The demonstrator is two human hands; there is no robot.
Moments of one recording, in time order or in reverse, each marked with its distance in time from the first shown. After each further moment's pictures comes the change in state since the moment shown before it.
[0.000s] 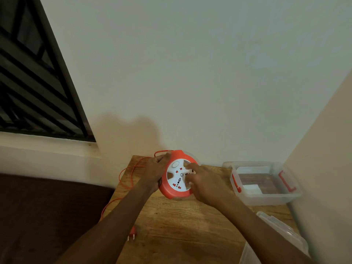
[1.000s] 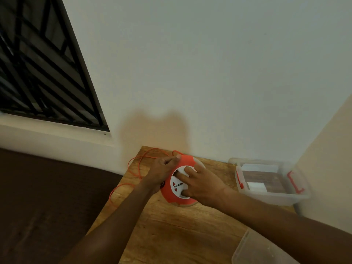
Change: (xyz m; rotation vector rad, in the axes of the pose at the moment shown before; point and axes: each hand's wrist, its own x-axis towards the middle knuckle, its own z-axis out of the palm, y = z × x) left_hand -0.031 -0.014 0.015 0.132 -0.103 0.105; right_hand -0.016 -0.004 -0.033 -0.681 -0.244 -0.646
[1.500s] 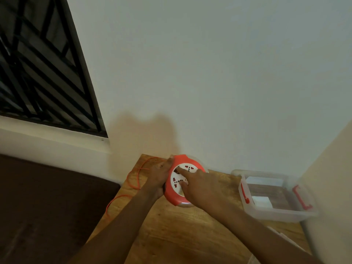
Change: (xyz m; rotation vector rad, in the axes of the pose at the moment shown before) left_hand 0.039 -0.020 -0.019 -0.319 0.162 -0.161; right_hand 0.053 0.002 0.006 0.784 0.129 0.710
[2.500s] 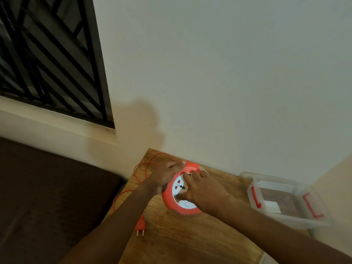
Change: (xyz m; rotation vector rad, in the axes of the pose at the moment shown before) left_hand 0.013 0.006 -0.050 0.164 -0.279 -0.014; right_hand 0.021 -0.026 0.006 -0.620 -0.204 -0.589
